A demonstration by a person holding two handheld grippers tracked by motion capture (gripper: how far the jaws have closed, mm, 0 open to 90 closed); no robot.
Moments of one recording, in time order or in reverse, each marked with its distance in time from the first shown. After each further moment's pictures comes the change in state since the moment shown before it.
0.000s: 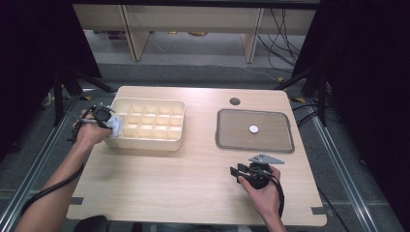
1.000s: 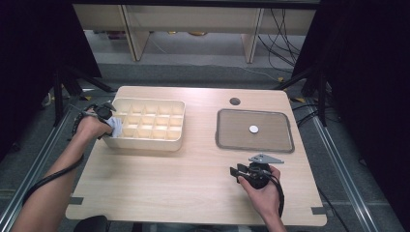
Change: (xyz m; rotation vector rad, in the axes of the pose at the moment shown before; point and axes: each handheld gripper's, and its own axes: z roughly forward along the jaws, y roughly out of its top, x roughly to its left) left arm 0.009 0.012 0.010 0.188 -0.126 -0.068; right arm 0.000 0.000 0.001 0.007 0.012 0.007
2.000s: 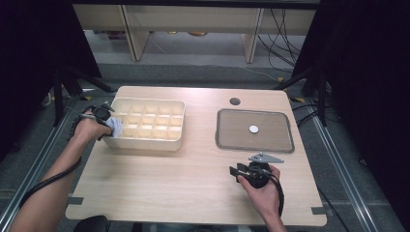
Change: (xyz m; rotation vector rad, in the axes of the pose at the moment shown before) left arm 0.005 -0.007 -0.002 -0.041 -0.015 0.003; right arm 0.000 0.002 0.001 -0.012 -0.011 -0.007
